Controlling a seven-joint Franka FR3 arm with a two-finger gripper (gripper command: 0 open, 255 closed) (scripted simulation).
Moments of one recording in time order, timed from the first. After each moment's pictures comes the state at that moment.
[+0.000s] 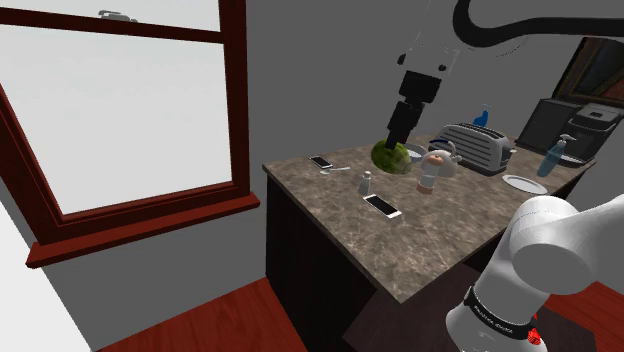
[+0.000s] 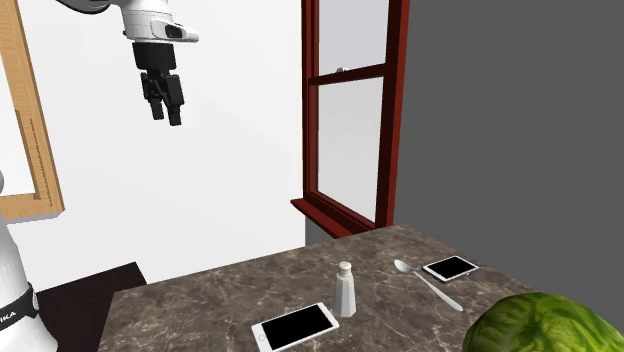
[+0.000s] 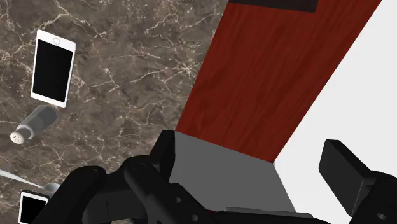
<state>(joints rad) 0.00 -0.80 0.00 -2.41 0.11 1.70 -0.10</state>
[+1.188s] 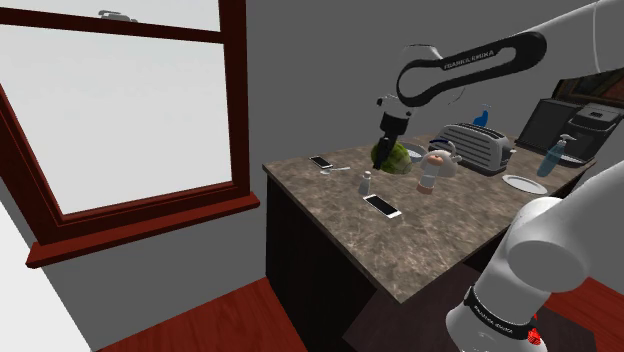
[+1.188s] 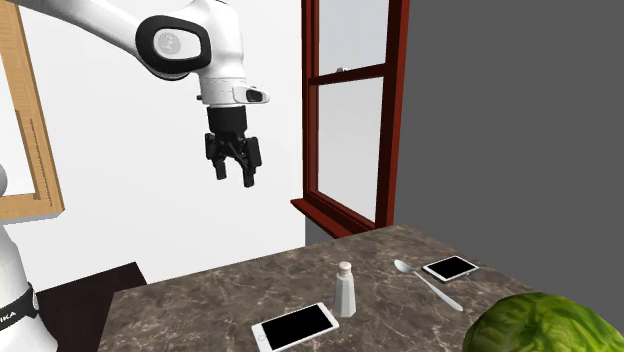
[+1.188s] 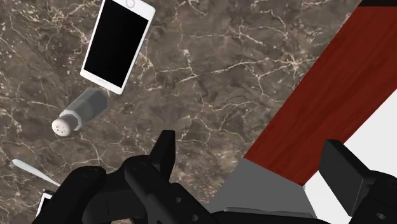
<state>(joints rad) -0.07 -0.43 -0.22 -2.46 -0.05 2.09 -0.44</state>
